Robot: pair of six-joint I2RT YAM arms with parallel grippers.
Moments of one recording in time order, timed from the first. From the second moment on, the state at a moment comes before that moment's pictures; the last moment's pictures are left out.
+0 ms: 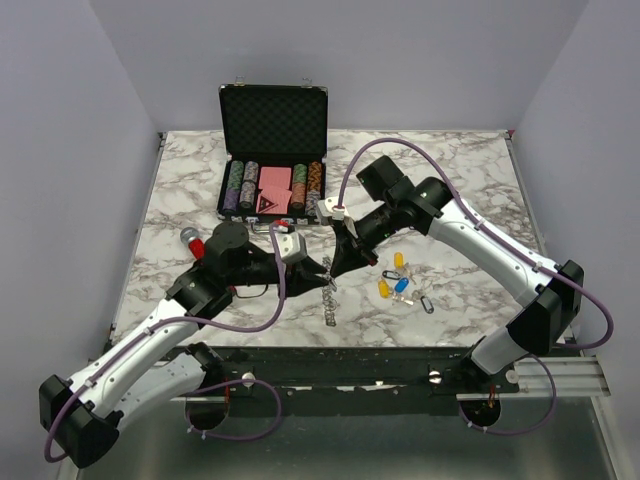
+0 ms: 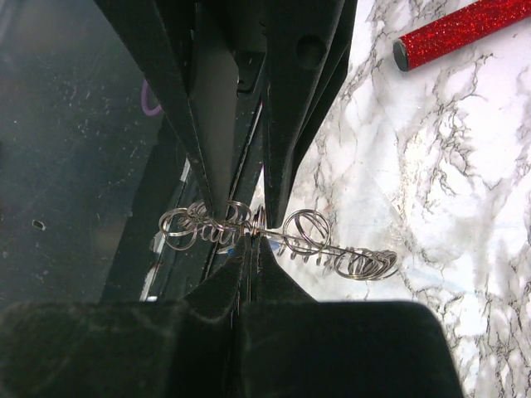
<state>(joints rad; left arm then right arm) -0.68 0.82 0.71 -0.10 0.76 0.09 0.75 1.56 1.54 -1.00 -0.98 -0.75</state>
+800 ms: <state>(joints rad) -0.64 0.89 0.78 -0.17 0.83 0.10 0.76 1.56 1.54 -1.00 -0.98 -0.76</state>
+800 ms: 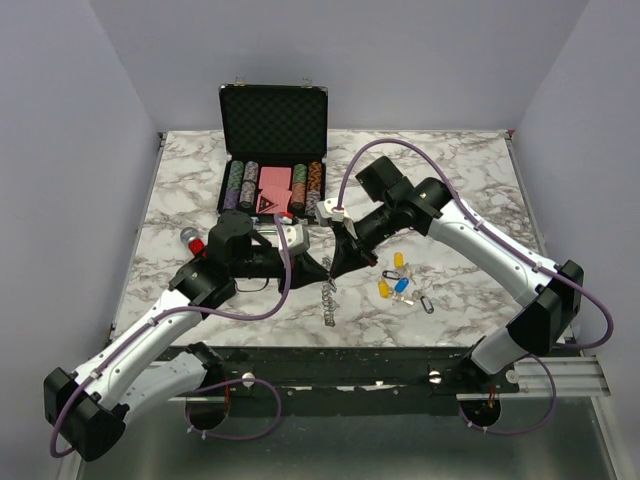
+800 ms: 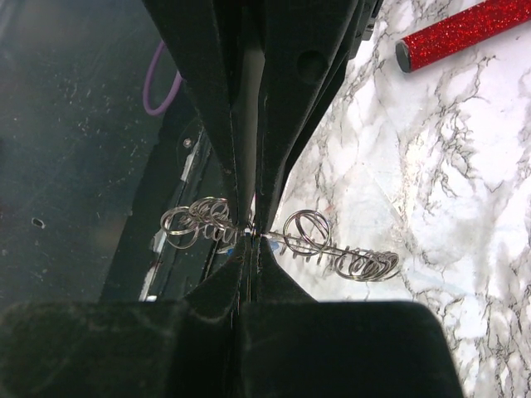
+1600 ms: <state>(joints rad) -0.64 0.92 0.81 -0.22 0.85 0.11 0.76 1.56 1.54 -1.01 -0.97 -0.76</state>
